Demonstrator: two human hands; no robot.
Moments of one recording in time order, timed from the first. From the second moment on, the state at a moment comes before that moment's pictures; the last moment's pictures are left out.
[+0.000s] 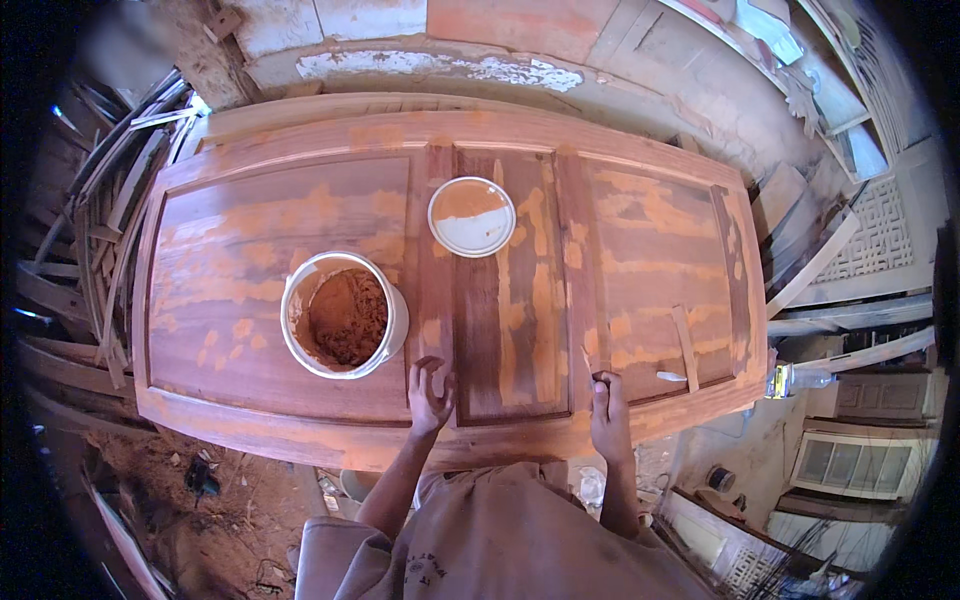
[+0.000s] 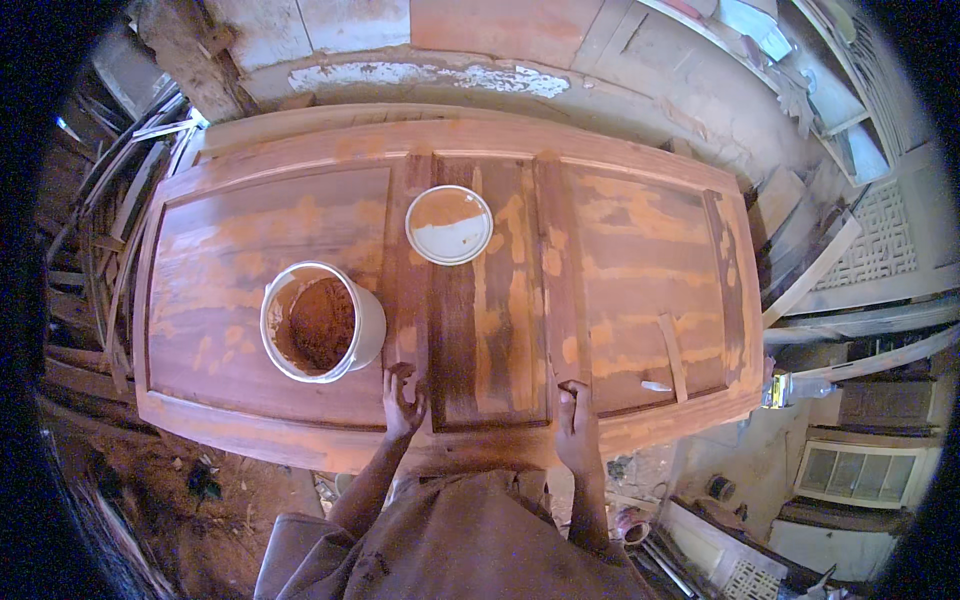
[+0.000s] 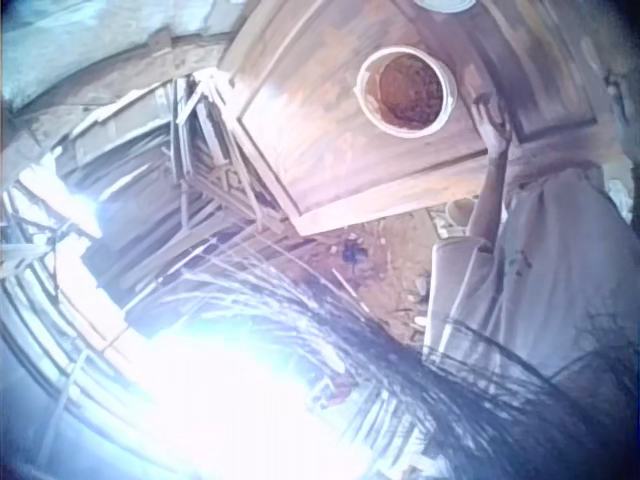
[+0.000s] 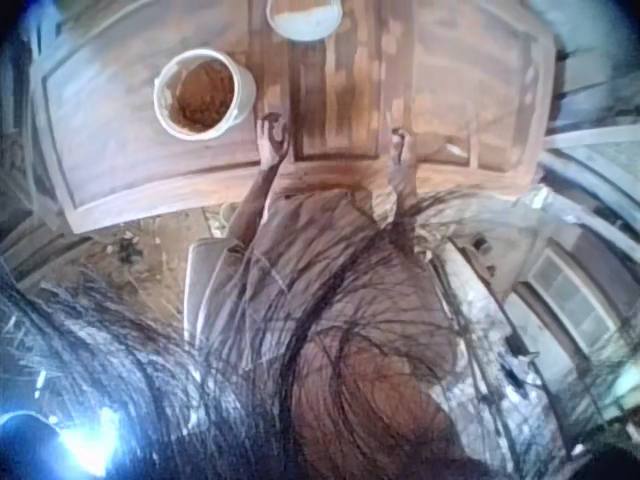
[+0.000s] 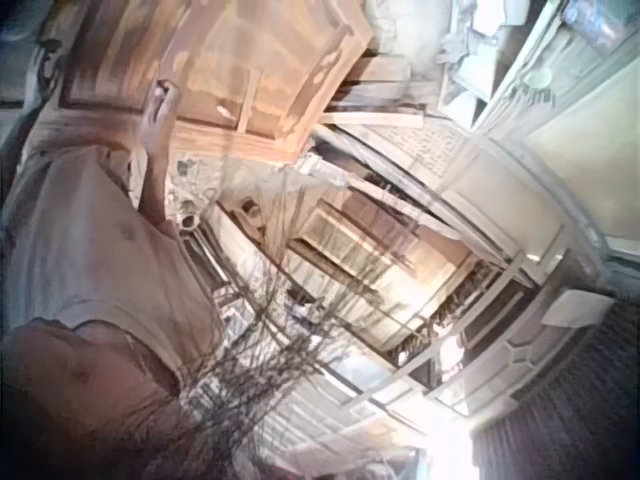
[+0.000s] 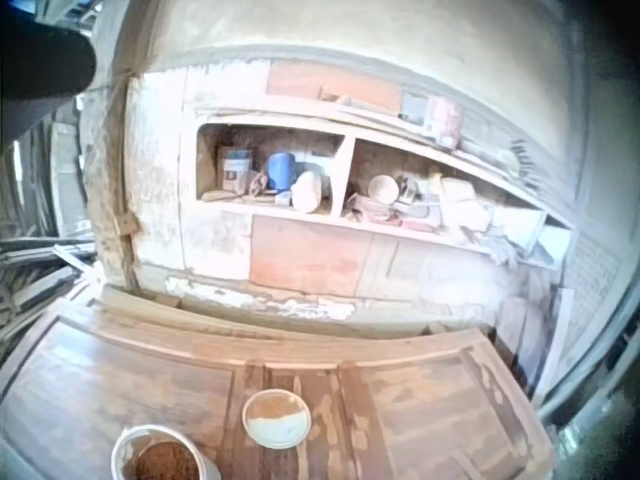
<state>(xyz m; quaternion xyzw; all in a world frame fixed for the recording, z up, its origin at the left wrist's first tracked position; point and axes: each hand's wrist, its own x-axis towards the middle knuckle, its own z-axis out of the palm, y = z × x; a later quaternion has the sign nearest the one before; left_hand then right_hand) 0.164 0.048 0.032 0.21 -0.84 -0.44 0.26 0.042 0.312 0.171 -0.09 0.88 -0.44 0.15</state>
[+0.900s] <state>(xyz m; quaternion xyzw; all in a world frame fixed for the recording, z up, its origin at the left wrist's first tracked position) 0.047 0.011 0.021 0.18 -0.93 -0.28 0.13 0.011 0.302 0.155 0.24 0.49 -0.79 0.28</state>
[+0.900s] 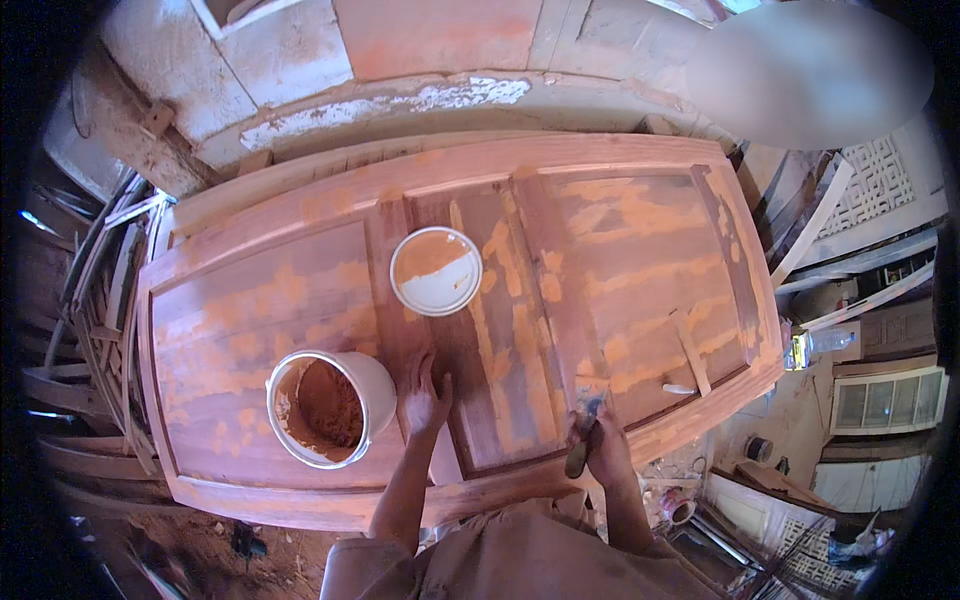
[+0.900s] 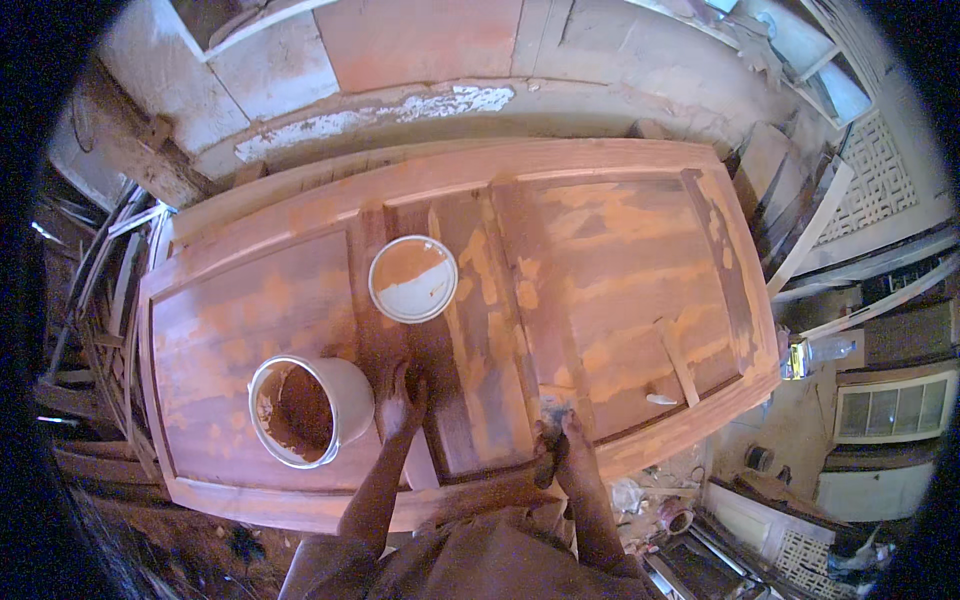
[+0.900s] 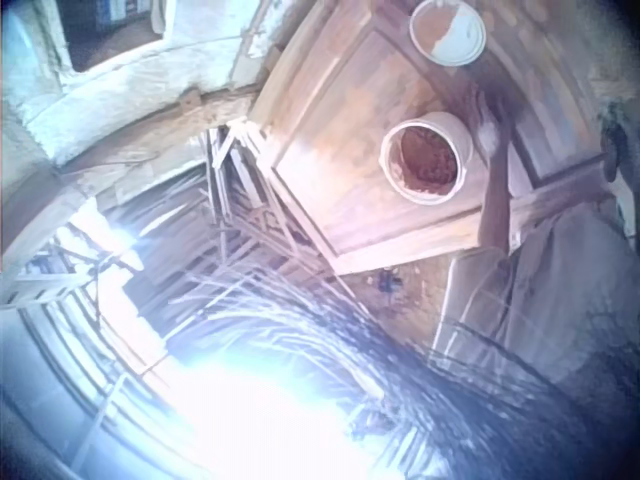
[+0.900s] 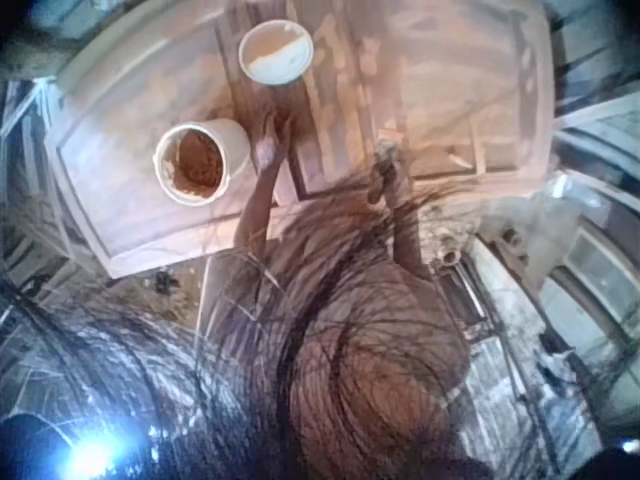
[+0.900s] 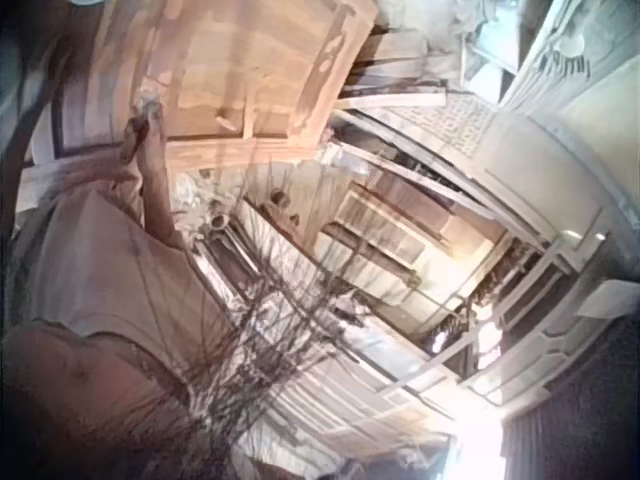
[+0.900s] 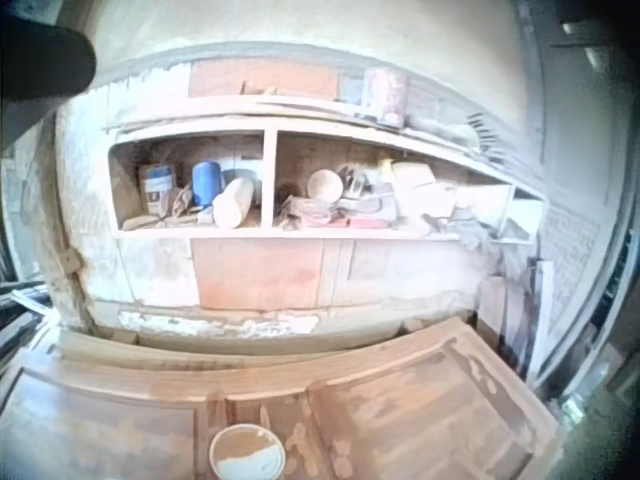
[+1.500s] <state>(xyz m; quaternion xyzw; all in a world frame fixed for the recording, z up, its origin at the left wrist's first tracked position) 0.035 0.045 -0.031 0.33 -0.88 -0.27 0.20 -0.050 0.431 0.138 0.27 0.31 -0.89 0.19</state>
